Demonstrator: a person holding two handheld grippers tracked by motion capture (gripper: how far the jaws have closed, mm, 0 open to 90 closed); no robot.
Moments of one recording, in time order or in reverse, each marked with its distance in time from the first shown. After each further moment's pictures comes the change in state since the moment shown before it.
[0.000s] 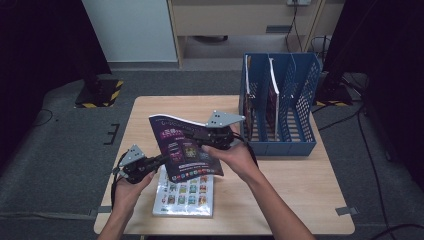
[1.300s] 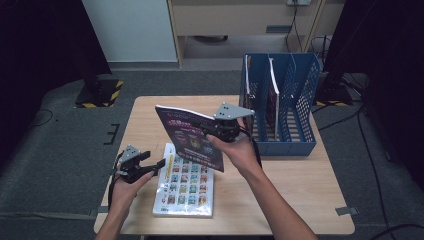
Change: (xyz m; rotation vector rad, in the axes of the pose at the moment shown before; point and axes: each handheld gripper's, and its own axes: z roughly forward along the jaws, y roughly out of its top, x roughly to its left) left arm 0.028 -0.022 0.006 0.110 0.177 -0.125; right arm -0.014 0.012 -0.015 -0.072 -0.076 0.025
